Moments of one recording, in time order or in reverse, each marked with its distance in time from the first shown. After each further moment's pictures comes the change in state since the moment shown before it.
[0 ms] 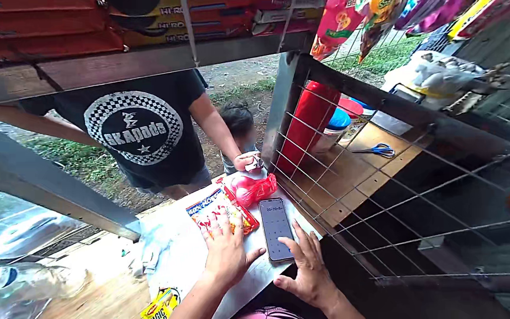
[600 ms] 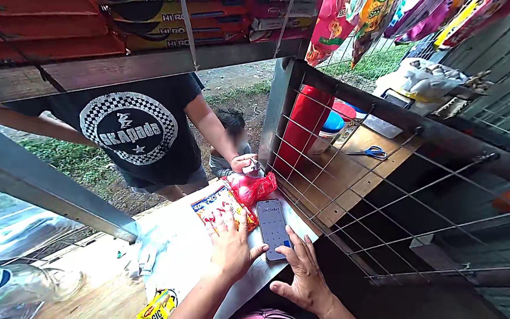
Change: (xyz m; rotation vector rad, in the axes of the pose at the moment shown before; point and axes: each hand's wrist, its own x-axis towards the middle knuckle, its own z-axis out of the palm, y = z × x) left_hand 0.015 0.013 -0.001 0.010 -0.062 0.005; right_hand -0.011 0.002 0.010 0.015 0.036 -0.052
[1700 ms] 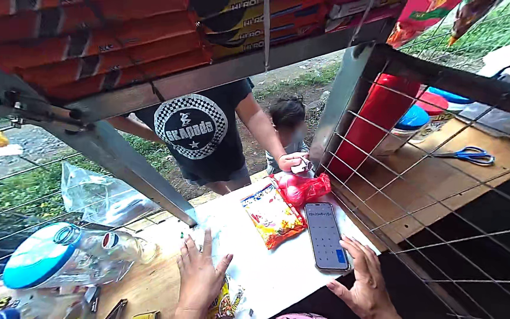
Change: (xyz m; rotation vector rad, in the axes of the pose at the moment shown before) left_hand -0.094 -0.144 0.026 -0.201 0.386 -0.423; right_hand 0.006 0.016 0.006 0.052 0.110 0.032
